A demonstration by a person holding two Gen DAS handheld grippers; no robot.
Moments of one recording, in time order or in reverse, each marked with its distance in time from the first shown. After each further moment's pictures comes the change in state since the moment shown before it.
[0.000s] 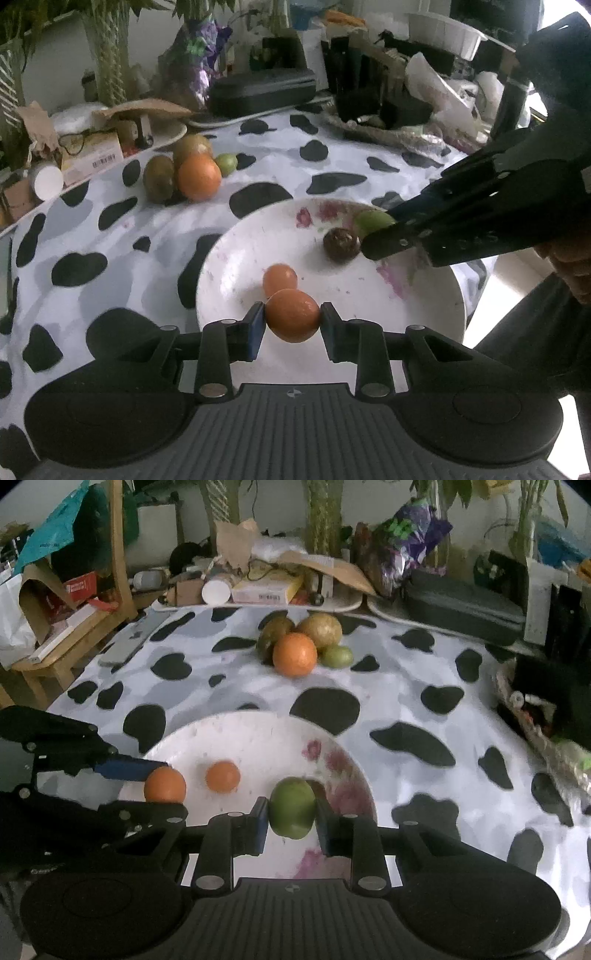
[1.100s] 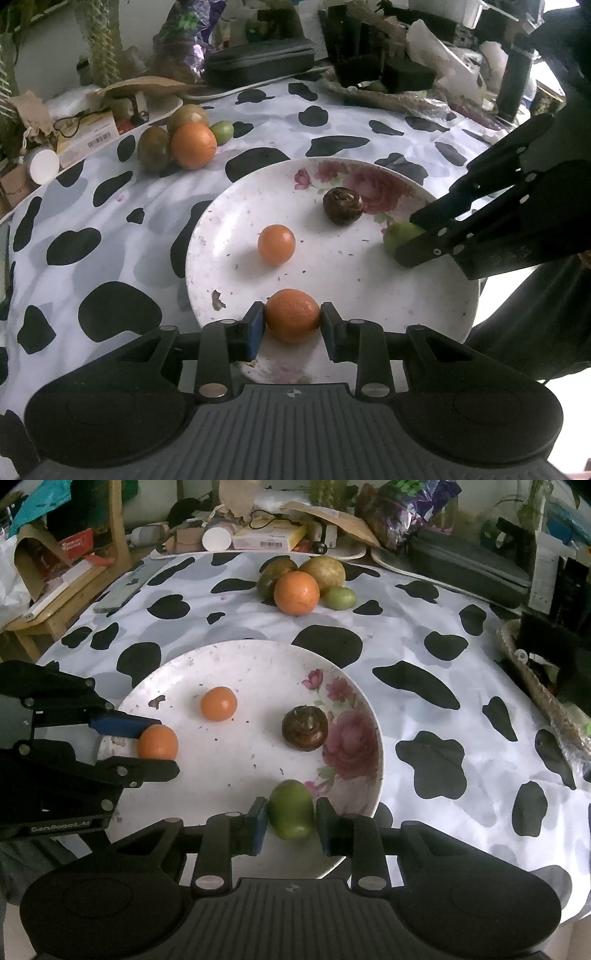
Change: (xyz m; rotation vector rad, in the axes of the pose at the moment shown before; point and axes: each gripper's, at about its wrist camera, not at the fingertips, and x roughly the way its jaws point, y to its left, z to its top) left arm 0.011 -0.007 -0.009 0.031 0.078 0.034; right arm 0.008 0.003 -0.023 -0.026 0.109 -0.023
